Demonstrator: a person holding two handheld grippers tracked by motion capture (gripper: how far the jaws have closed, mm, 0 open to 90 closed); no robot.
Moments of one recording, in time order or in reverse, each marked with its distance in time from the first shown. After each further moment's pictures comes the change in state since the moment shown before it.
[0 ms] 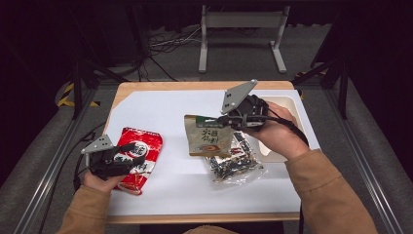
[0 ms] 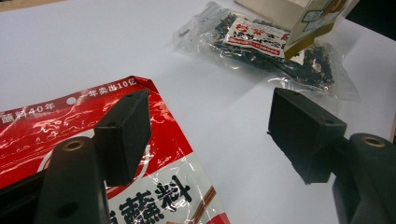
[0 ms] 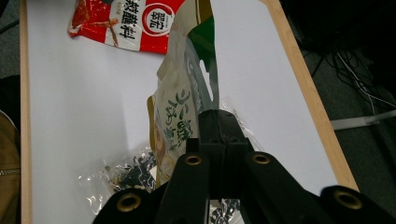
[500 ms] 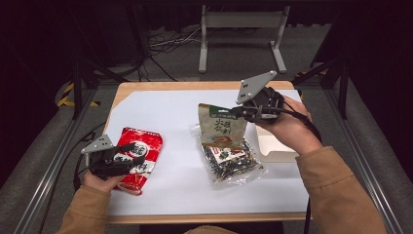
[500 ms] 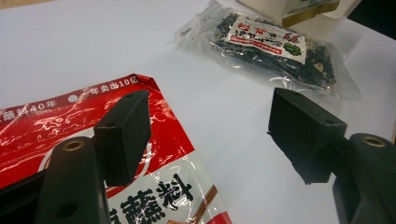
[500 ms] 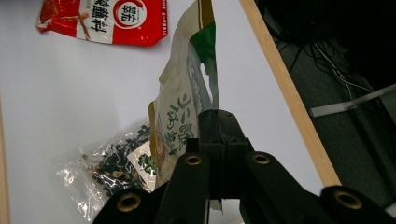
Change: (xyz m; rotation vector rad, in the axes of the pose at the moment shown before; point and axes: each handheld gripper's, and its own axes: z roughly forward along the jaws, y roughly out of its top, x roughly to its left) left arm 0.001 -0.001 0.000 0.005 0.003 -0.014; right arm -0.019 -0.019 -0.021 0.005 -0.073 0.050
